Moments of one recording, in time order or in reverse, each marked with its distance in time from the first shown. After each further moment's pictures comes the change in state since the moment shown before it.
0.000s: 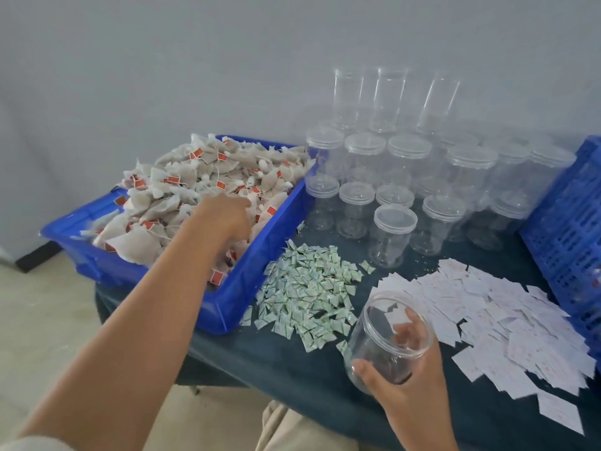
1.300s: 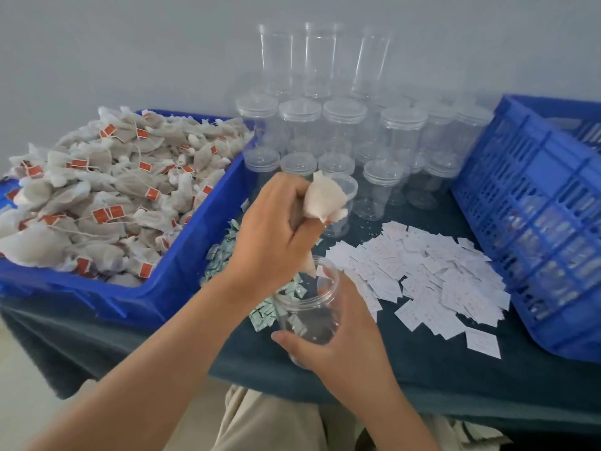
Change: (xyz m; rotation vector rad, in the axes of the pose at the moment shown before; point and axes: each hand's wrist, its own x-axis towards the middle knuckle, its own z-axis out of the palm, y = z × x) left_hand -0.107 0.141 0.042 -1.006 0.660 0.704; right_hand 0.008 -0.045 0.003 -0.212 -0.136 0.041
